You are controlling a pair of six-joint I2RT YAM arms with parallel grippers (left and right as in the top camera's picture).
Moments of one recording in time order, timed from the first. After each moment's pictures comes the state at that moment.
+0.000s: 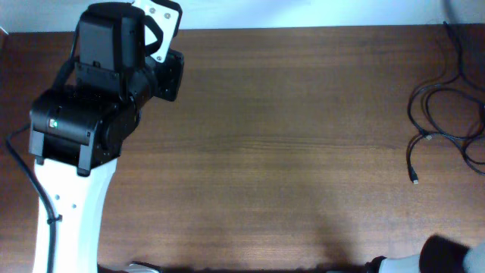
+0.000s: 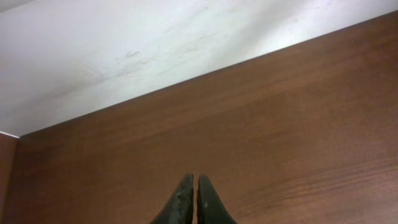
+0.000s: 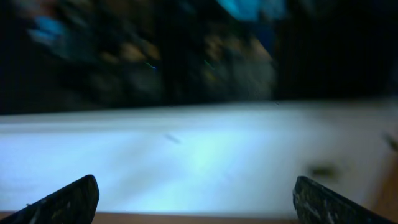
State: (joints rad) left arm -0.29 1.53 2.14 -1.24 -0.14 0.14; right arm -0.42 1.65 2.35 -0.83 -0.44 0.02
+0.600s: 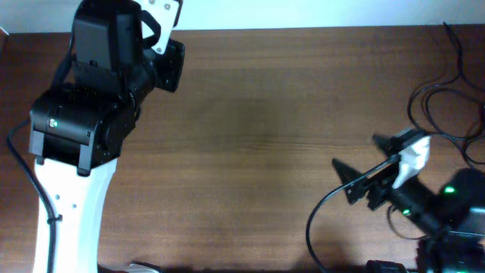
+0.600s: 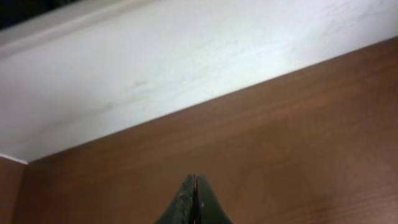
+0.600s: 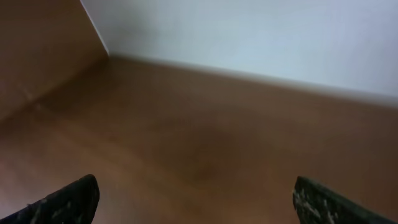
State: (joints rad) left arm -0.30 1.53 2.14 -1.13 -0.15 0.17; right arm -0.12 0.59 0.79 -0.61 -0.70 -0.08
